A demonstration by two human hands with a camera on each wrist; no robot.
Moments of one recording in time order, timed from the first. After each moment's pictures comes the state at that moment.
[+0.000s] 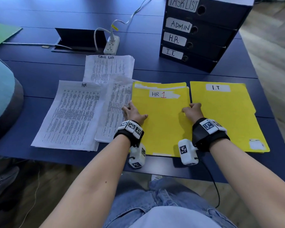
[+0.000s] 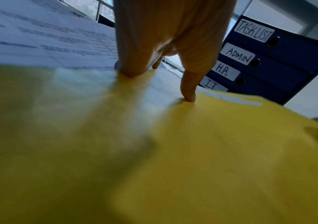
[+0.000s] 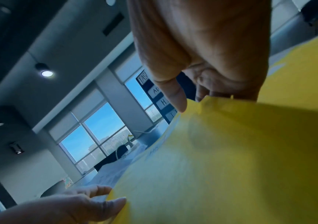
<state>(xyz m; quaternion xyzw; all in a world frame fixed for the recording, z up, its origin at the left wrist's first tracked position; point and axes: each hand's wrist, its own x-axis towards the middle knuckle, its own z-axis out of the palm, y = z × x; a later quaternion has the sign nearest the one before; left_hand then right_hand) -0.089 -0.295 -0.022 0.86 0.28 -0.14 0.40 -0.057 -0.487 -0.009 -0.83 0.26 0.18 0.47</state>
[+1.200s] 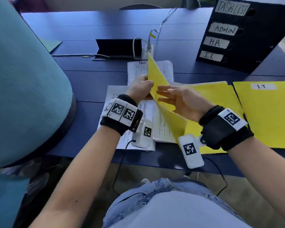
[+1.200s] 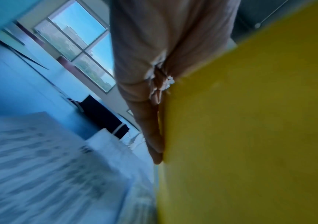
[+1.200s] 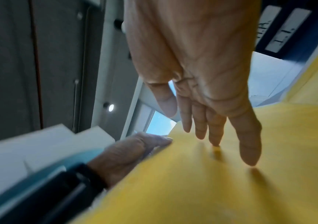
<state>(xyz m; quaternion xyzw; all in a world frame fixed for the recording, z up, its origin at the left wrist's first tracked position) -0.108 -0.117 0.108 0.78 0.09 -0.12 0.61 -0.125 -0.271 0.104 -0.62 0.00 0.33 0.71</state>
